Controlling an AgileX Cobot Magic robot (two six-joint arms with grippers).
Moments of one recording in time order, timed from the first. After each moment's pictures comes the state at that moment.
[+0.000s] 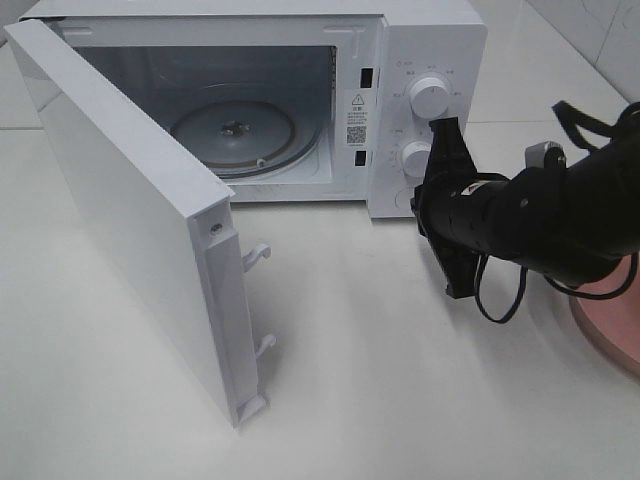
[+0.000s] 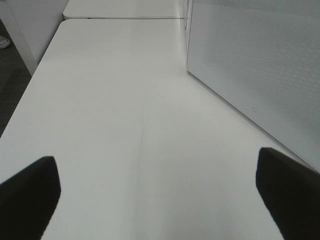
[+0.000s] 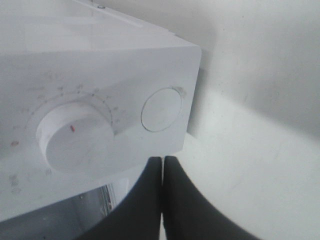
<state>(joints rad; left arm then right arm) 0.01 0.00 -0.51 -0.01 1.07 0.01 0.55 1.82 -0.71 0.79 -0.58 1.07</state>
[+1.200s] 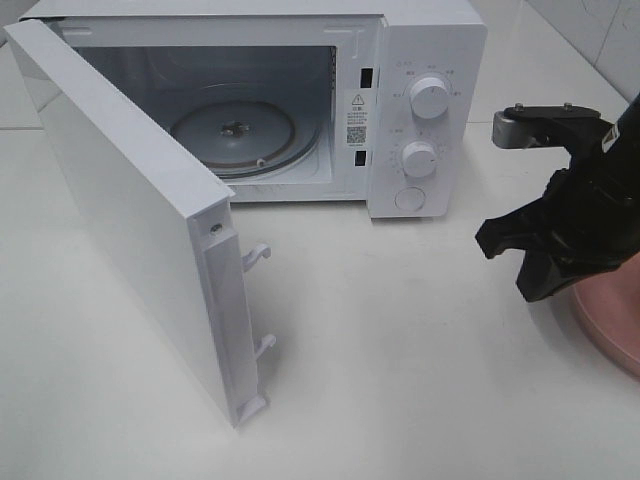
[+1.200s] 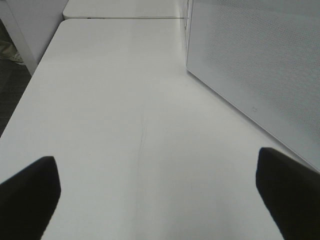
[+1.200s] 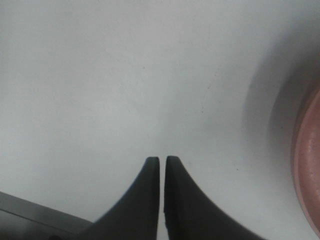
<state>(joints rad) 0.01 0.00 -0.51 -0.01 1.07 0.01 0.27 1.50 -0.87 0.14 0.78 0.04</state>
